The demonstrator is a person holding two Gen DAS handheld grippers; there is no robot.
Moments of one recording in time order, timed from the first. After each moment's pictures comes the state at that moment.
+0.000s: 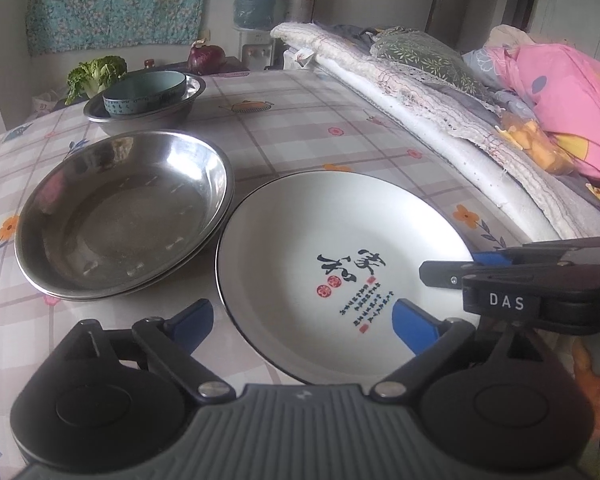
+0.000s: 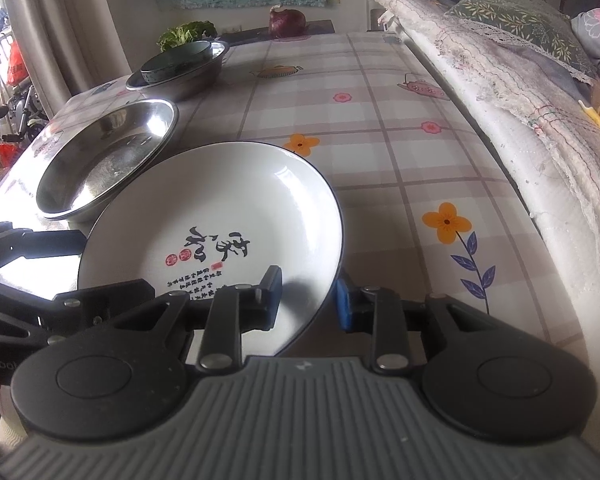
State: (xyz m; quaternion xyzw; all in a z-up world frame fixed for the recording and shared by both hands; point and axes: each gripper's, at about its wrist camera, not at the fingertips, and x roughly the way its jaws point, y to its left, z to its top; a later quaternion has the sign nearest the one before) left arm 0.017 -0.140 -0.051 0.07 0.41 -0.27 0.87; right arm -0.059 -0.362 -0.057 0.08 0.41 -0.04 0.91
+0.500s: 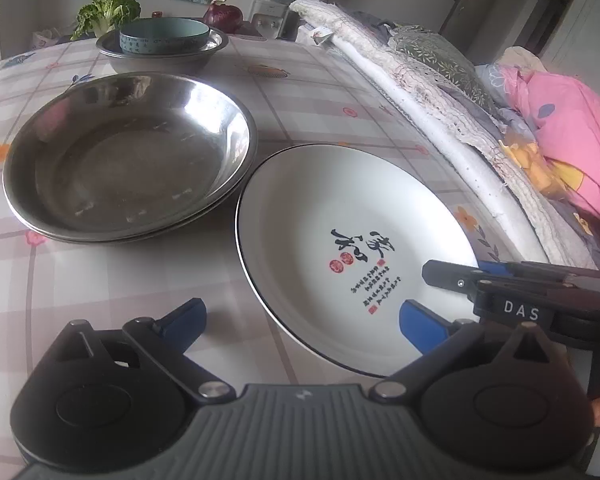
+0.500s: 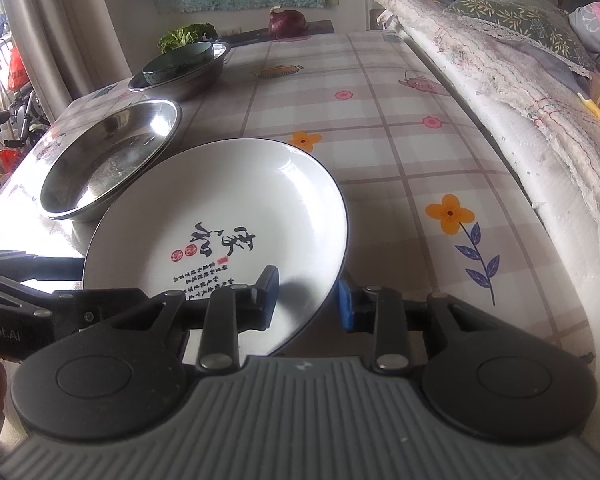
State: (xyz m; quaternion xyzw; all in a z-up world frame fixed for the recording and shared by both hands) left arm 0.031 -0.111 -0.066 -0.02 0.46 -0.28 0.84; right arm -0.064 -0.360 -0.059 0.09 0.41 -0.04 0.91
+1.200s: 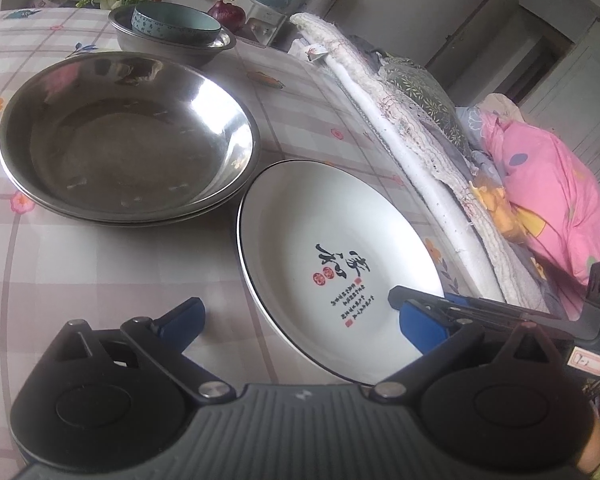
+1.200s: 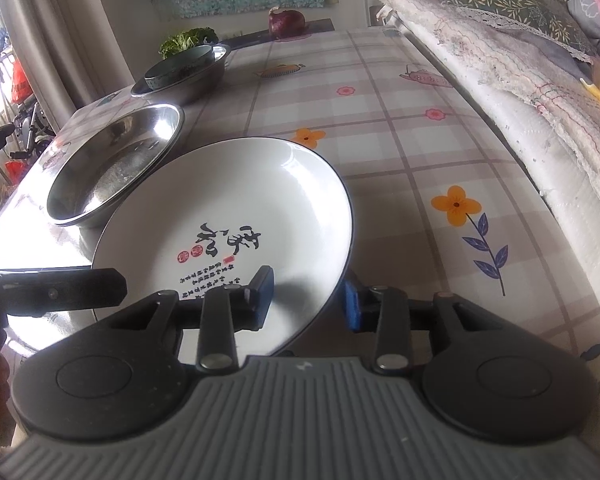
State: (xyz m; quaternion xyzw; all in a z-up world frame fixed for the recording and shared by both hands) left arm 0.041 -0.086 -0.070 -0.12 0.46 -0.32 0.82; right arm -0.066 -0.362 -0.062 0.11 0.40 -0.03 0.91
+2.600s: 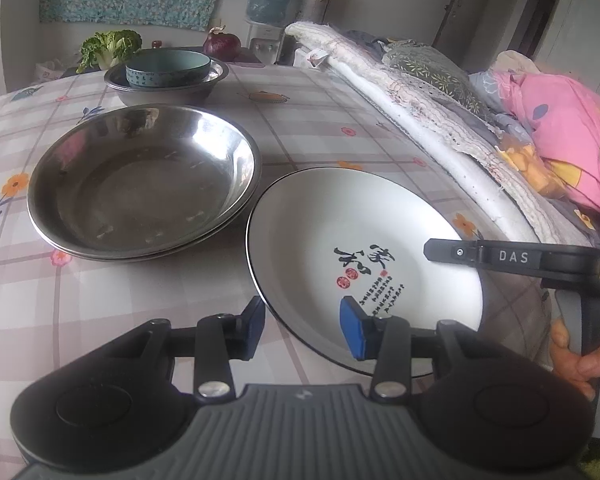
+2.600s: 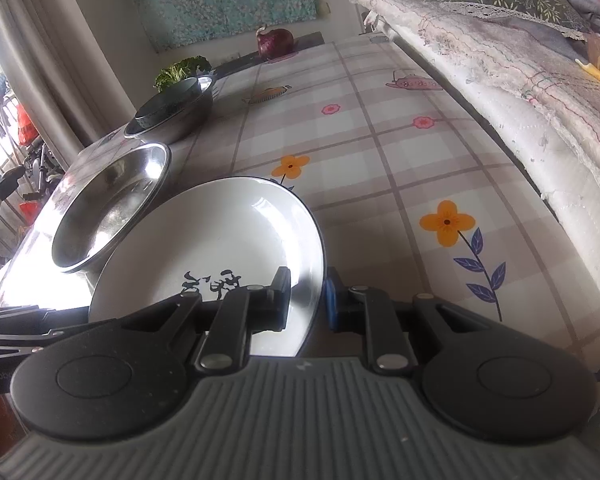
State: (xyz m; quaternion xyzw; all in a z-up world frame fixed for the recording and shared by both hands) left arm 0.016 -0.105 -0.053 0.01 0.42 -0.28 0.86; right arm -0.056 -0.391 -0.065 0.17 0.38 -0.03 0.91
